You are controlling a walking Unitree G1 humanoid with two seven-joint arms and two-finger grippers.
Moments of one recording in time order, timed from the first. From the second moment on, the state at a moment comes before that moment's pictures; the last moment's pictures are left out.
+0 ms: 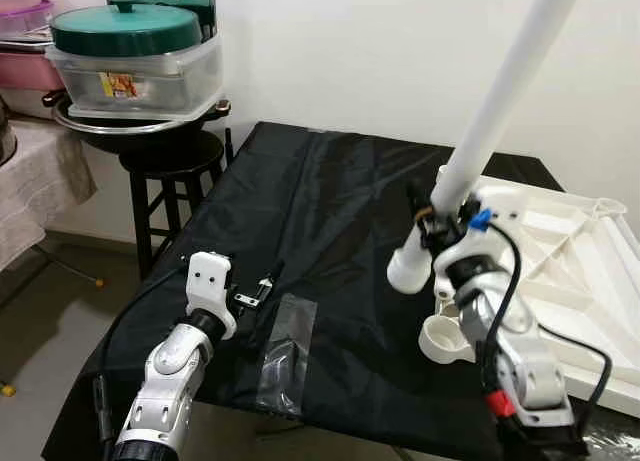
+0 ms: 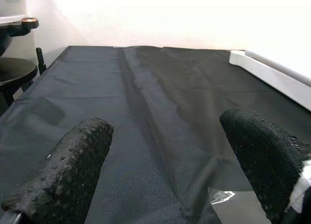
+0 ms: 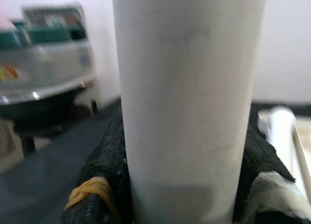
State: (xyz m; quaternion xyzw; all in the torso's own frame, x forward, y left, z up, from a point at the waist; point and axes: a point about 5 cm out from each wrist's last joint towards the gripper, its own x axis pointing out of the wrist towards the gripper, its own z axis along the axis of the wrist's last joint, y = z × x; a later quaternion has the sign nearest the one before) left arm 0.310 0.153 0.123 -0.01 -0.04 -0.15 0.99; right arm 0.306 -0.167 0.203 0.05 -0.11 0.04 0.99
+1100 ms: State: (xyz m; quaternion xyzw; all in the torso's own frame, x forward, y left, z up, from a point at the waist) left arm 0.312 0.157 0.122 0.00 -0.04 -0.14 0.99; right arm 0.286 -0.180 0.186 0.01 -0.05 0.01 1.00
